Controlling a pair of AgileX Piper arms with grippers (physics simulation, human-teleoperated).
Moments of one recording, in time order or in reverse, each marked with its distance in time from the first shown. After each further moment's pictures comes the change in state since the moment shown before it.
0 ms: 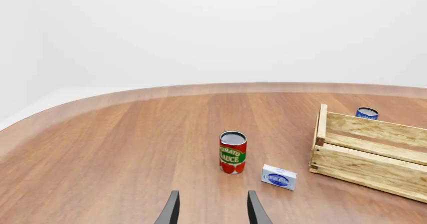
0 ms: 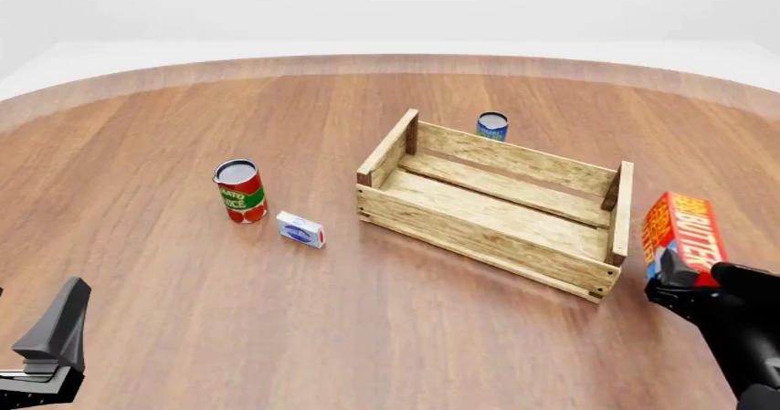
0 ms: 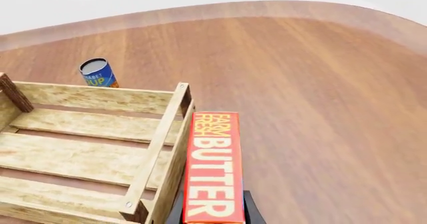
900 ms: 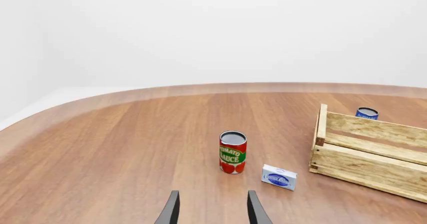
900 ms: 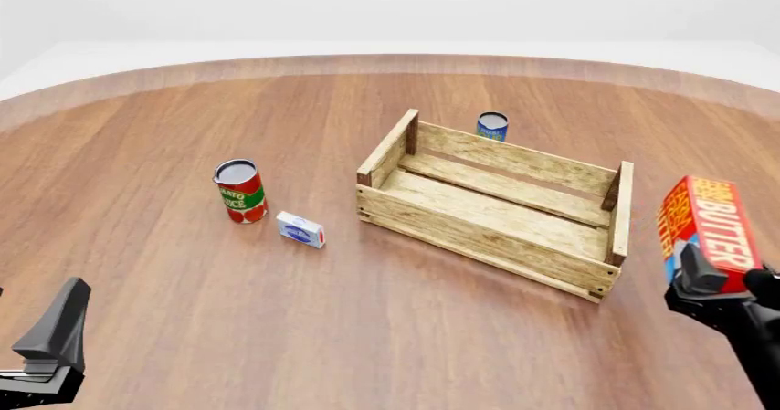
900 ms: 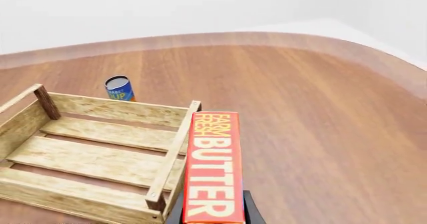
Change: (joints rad) left arm 0.000 0.000 0.000 0.000 0.000; right arm 0.023 -0.470 0.064 0.315 -0.039
